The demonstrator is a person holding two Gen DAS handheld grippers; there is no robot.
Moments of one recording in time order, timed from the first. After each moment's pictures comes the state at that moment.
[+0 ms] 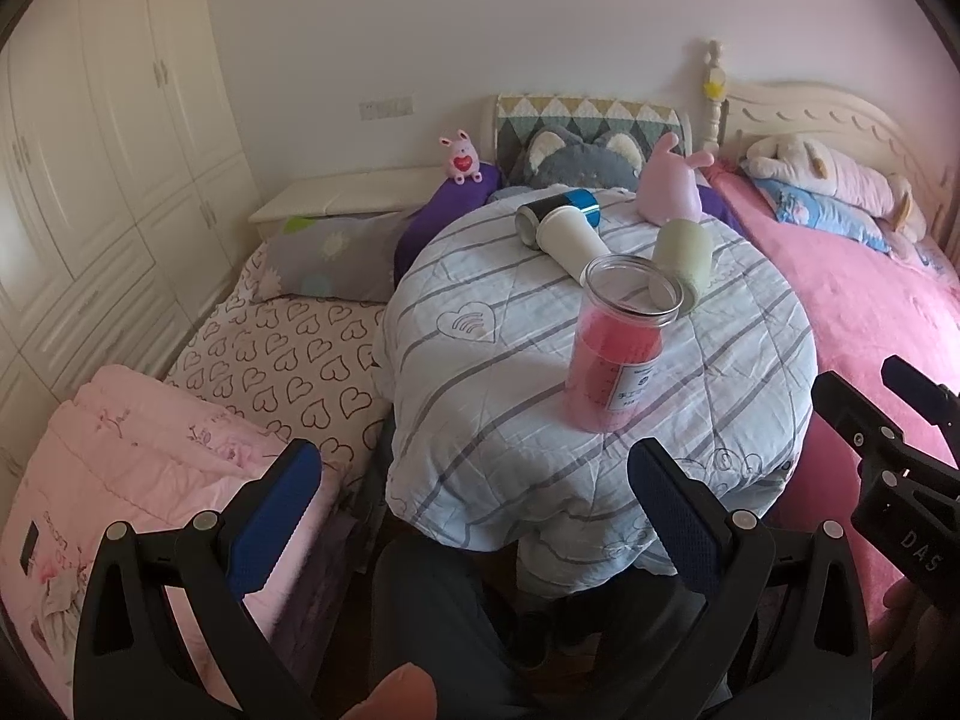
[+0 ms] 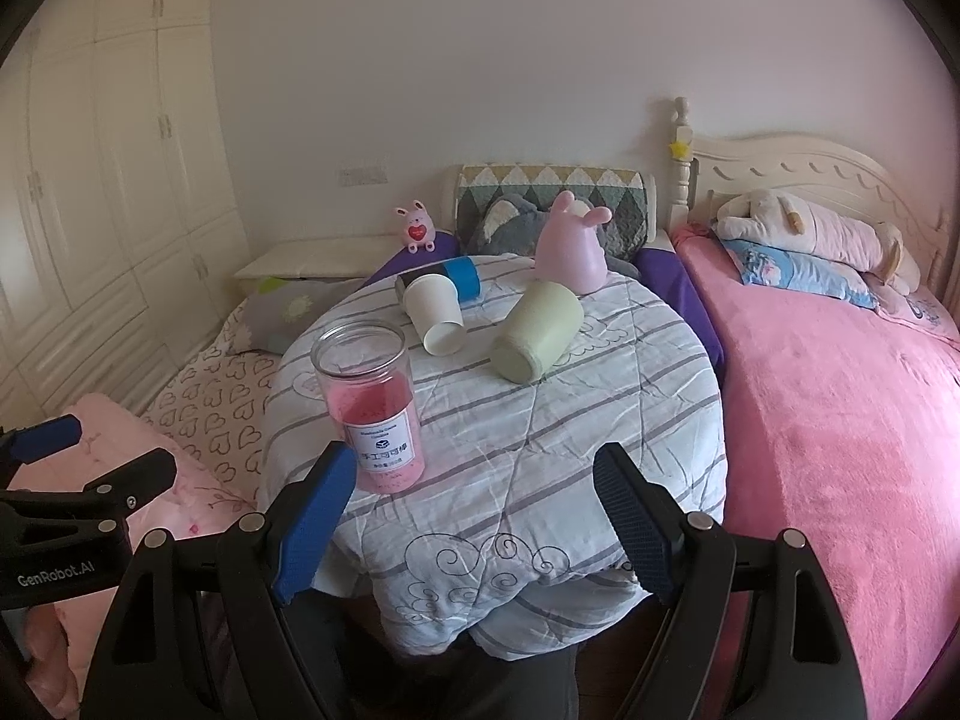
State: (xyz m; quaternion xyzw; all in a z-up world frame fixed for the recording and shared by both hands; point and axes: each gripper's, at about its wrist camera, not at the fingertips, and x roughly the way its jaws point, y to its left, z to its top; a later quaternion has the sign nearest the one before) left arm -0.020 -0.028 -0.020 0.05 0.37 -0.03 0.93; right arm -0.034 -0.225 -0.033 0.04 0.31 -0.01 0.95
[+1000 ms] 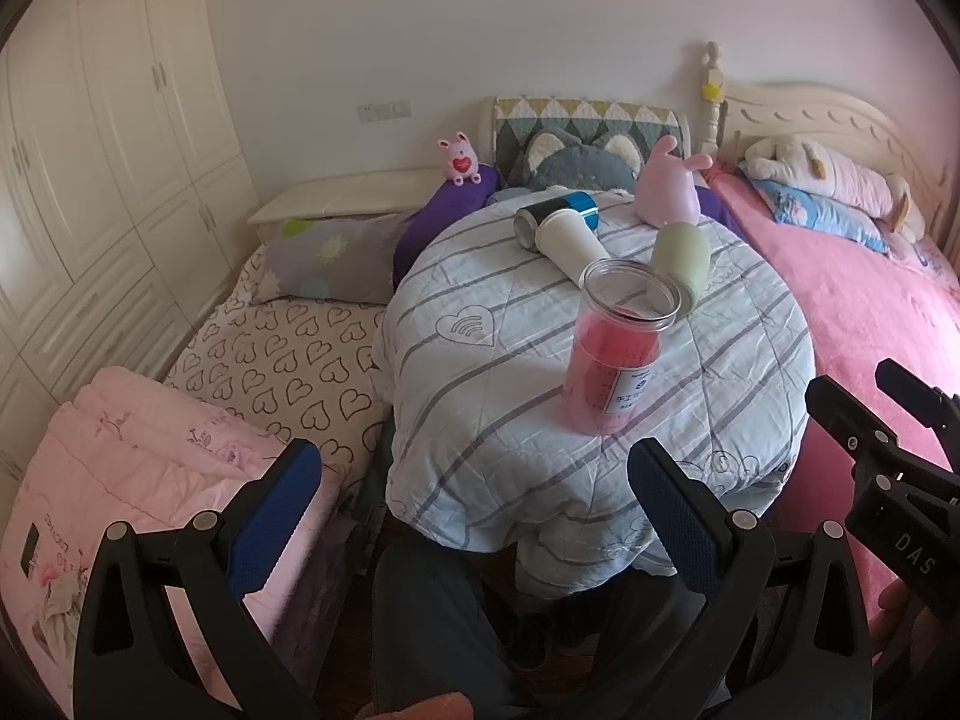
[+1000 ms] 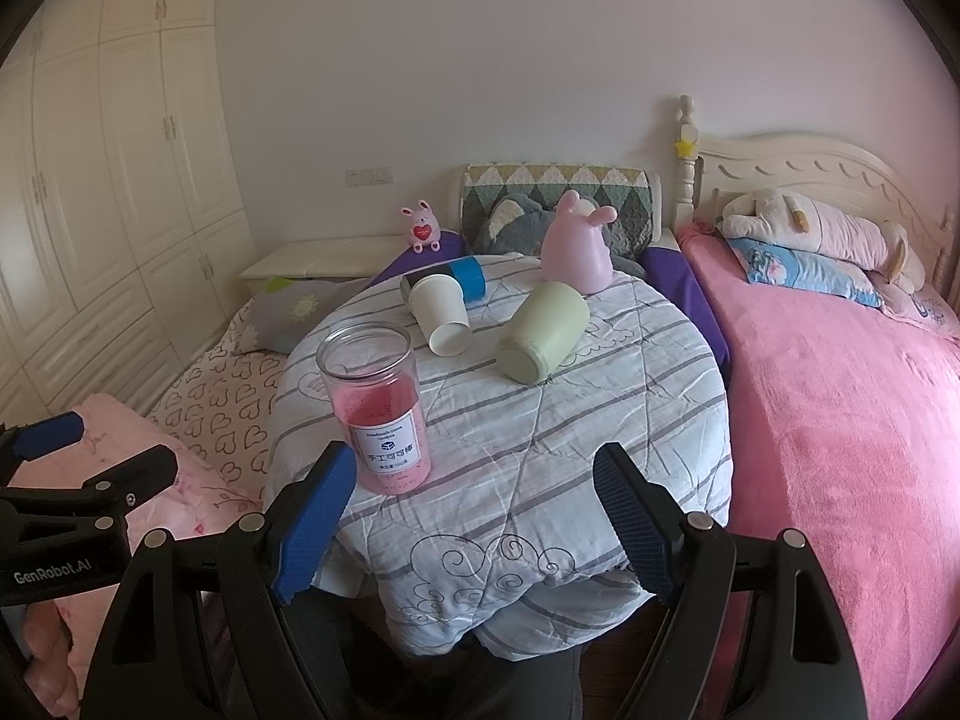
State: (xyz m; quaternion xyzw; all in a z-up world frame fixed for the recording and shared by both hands) left arm -0.022 -0.027 -0.014 0.06 0.37 -0.03 0.93; right arm -0.031 -0.225 -0.032 0.04 0.31 0.00 0.95
